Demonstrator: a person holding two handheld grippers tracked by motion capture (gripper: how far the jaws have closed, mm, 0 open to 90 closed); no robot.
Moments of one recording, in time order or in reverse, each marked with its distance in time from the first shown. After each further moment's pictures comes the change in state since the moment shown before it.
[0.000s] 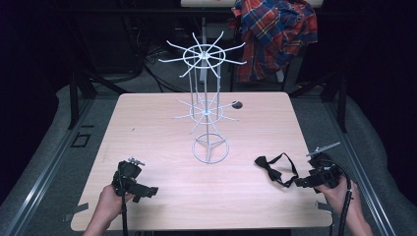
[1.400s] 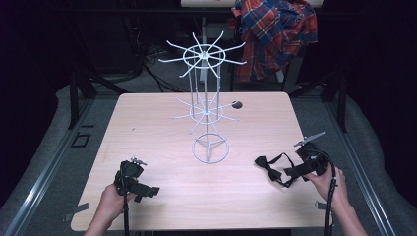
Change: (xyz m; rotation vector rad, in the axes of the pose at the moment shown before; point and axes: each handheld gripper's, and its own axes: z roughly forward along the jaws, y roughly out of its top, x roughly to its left) left arm -0.001 0.003 0.005 0.016 0.002 0.009; right arm 0.007 0.039 0.016 -0.040 -0.077 -0.089
